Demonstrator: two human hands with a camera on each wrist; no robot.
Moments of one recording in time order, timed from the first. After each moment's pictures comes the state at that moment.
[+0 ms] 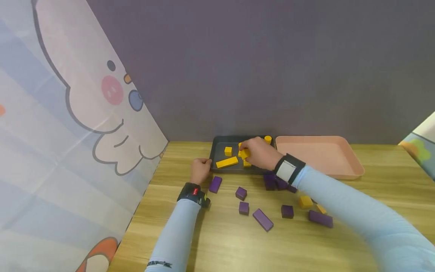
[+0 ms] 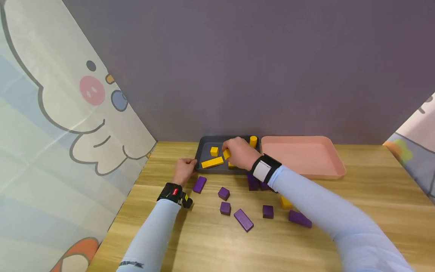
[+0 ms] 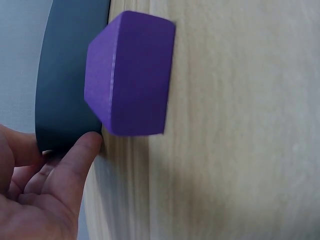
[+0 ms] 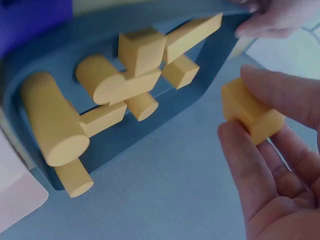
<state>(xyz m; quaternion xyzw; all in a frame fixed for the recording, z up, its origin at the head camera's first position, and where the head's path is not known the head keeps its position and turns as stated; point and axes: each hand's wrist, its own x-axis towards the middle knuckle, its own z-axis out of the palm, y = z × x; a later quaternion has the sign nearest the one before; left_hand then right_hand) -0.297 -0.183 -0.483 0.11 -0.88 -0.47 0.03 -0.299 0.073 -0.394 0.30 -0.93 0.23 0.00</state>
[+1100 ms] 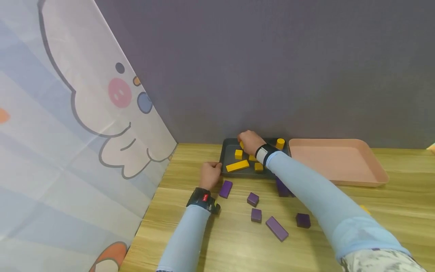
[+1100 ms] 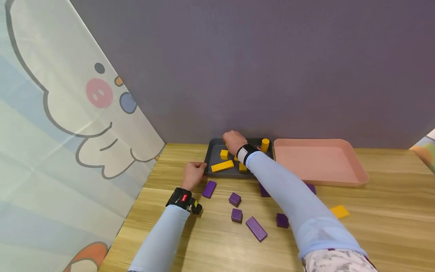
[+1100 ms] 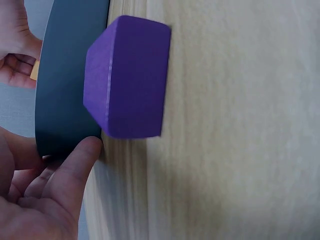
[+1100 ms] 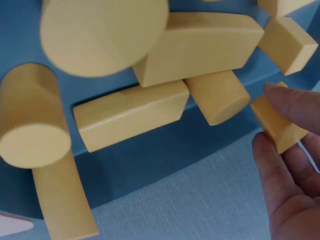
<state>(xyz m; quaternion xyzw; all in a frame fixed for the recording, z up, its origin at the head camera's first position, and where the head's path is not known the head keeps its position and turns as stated) -0.276 -0.158 -0.492 0.10 -0.87 -0.49 0.04 -0.381 0.037 -0.438 0.27 -0.95 0.15 0.00</state>
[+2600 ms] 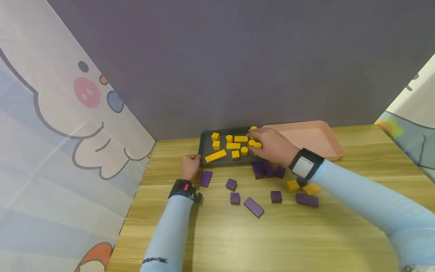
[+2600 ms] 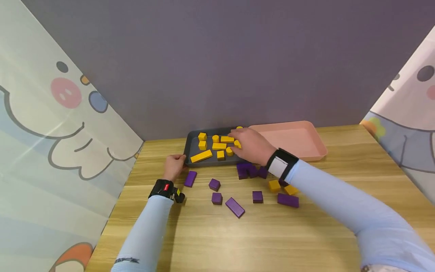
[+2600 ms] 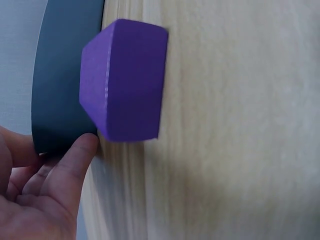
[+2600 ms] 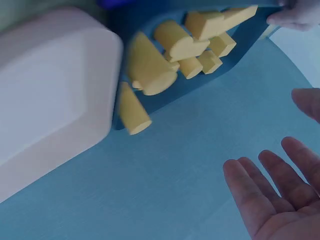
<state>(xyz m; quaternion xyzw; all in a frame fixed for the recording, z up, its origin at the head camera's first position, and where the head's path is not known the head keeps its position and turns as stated) -0.314 -0.193 -0.475 0.11 -0.87 -0.48 0.02 -0.275 0.129 -0.375 0.26 -0.95 0.19 0.07</state>
